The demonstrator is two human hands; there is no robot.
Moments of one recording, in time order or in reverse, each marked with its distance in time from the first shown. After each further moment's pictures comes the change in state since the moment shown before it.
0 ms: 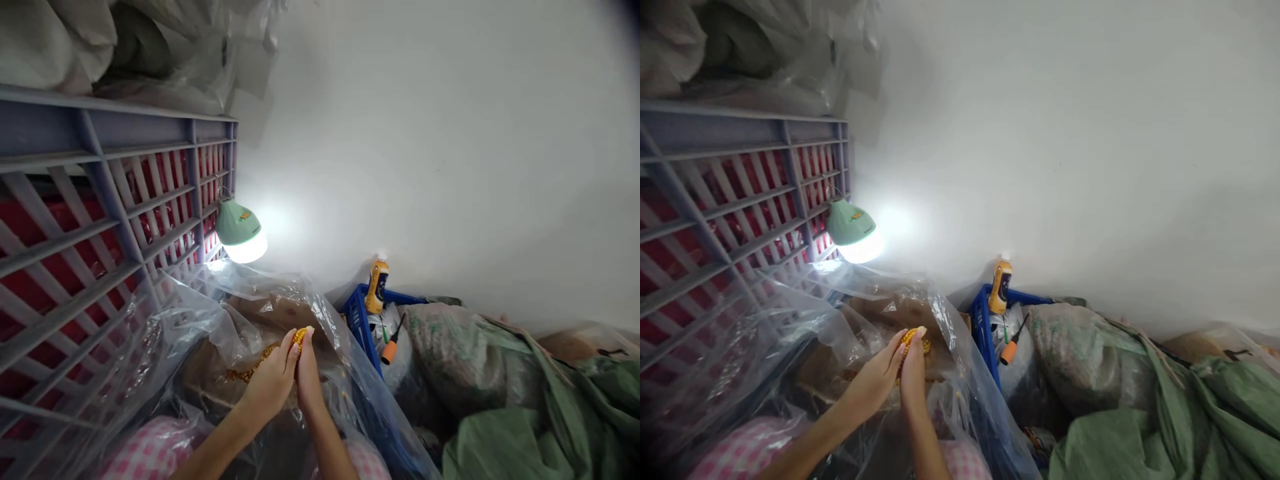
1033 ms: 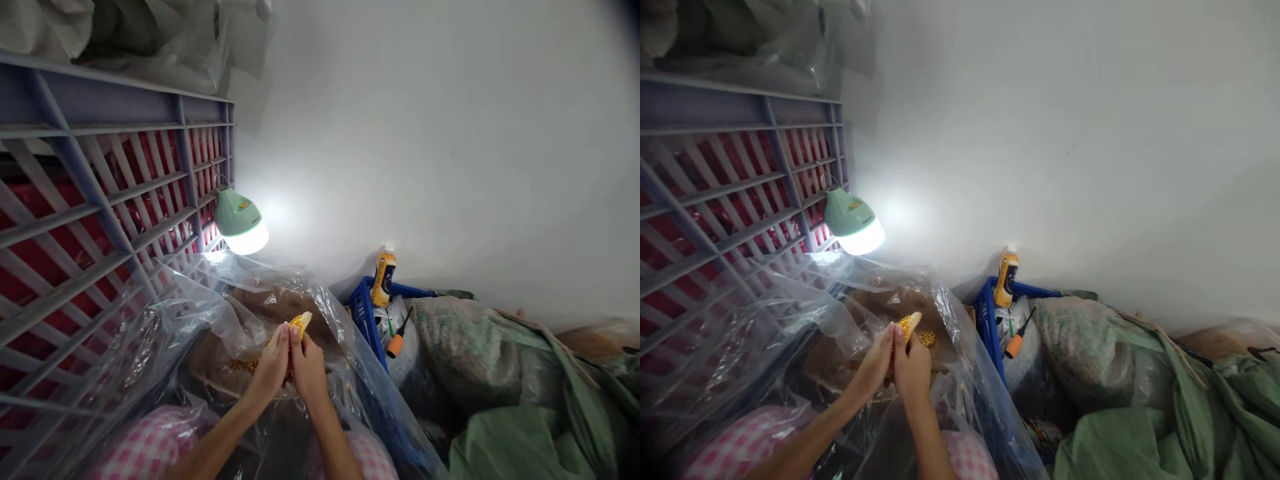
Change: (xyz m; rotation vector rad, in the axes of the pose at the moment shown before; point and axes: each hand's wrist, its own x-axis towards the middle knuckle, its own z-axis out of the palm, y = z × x) left_hand 0.011 0.006 0.007 -0.524 0.297 -0.228; right_hand -0.010 -0.017 -0.012 -0.402 -0.080 -0.150
